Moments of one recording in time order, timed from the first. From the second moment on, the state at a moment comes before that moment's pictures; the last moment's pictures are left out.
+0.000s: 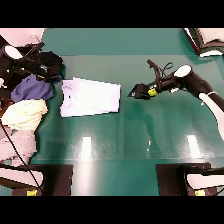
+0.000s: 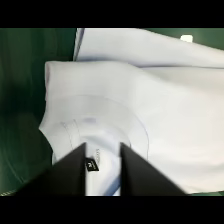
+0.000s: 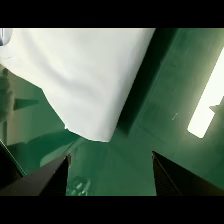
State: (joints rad) left arm 0.10 -1.62 1.57 1.09 -1.22 -1.42; right arm 0.17 -1.54 1.20 -0.65 1.15 1.23
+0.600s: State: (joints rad) left arm 0.10 -1.55 1.57 1.00 -1.29 -1.36; right arm 0.35 -1.79 1.29 -0.43 0.91 1.18
